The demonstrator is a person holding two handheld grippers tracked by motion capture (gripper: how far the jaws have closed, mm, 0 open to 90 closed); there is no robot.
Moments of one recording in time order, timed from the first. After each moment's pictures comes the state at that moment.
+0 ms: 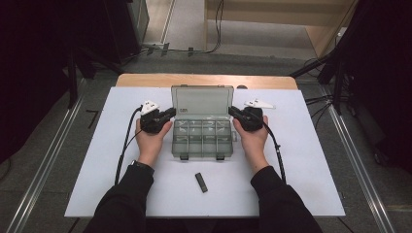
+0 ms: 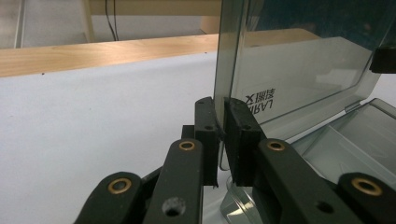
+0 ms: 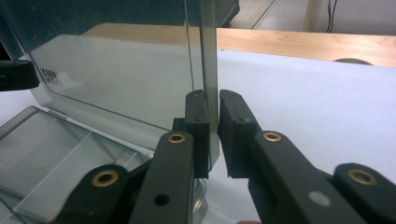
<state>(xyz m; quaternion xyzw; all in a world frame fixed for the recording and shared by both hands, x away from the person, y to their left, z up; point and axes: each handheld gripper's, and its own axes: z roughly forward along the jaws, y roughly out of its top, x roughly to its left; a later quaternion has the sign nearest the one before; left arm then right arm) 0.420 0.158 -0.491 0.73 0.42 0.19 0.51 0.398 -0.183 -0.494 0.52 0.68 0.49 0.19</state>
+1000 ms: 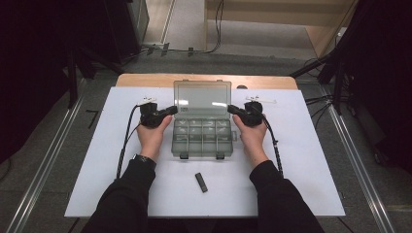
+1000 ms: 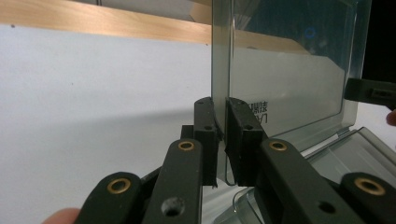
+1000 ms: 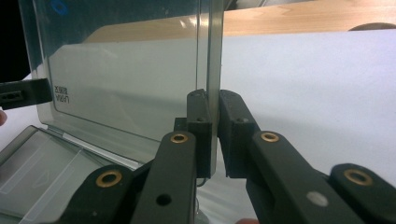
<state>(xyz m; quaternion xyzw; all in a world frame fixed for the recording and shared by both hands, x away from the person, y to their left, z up) 0.445 0.165 -0.499 0.69 0.49 0.08 0.52 0.421 -0.189 -0.502 0.55 0.66 0.49 0.12</state>
